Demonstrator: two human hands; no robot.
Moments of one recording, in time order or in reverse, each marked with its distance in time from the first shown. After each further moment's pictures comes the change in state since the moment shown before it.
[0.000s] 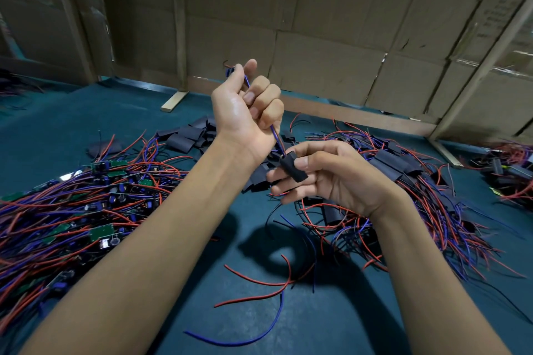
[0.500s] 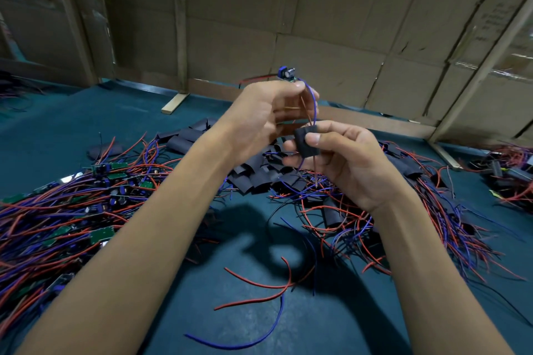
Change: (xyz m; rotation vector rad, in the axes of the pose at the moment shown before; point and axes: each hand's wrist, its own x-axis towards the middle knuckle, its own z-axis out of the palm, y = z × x) left_hand -0.003 0.010 0.002 0.946 -0.262 -0.162; right_hand 0.004 -0.009 -0.002 0.056 0.206 -0.274
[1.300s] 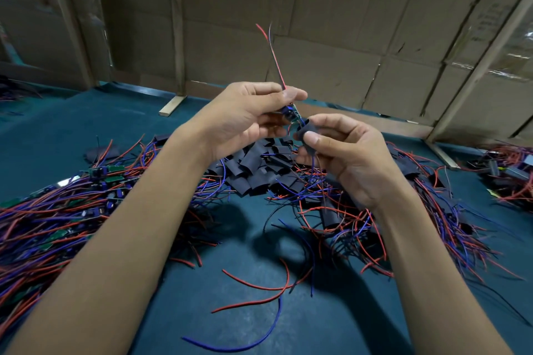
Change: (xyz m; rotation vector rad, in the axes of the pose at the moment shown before) left_hand 0.001 0.002 -0.025 0.127 -0.036 0.036; right_hand 0.000 -0.001 -0.007 0.042 0.129 -0.064
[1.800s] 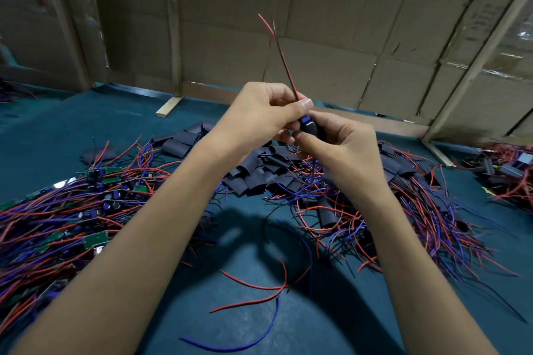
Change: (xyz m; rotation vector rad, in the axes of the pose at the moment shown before) left_hand 0.002 -0.002 0.032 0.268 0.185 0.118; right_hand 0.000 0.003 0.013 -0.599 0.094 -0.308
